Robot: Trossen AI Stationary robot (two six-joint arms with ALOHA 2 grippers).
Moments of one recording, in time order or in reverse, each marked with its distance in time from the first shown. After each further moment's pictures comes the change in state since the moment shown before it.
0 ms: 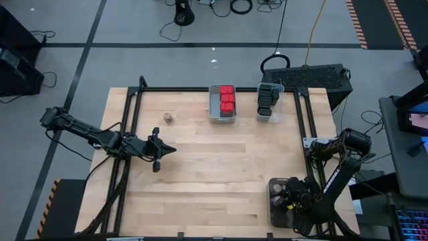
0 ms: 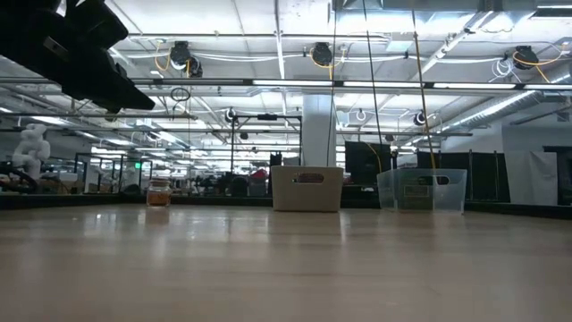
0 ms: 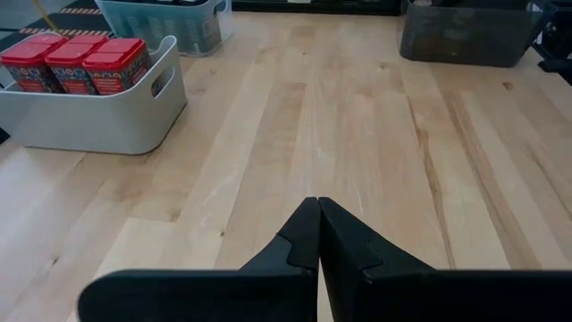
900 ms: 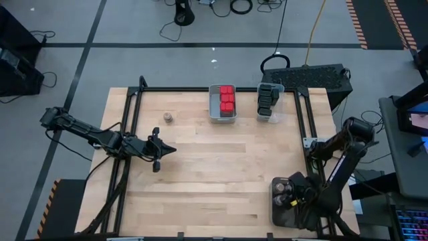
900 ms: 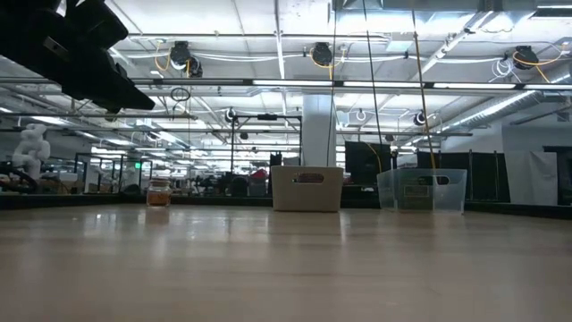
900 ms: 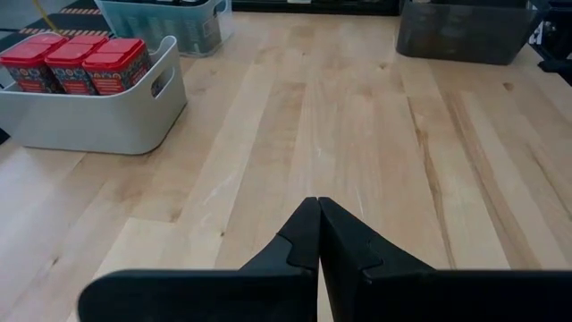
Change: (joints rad) left arm 0.000 0.000 0.000 0.001 0.000 0.000; right arm -0.020 -0.155 0.000 -0.043 -0.081 0.002
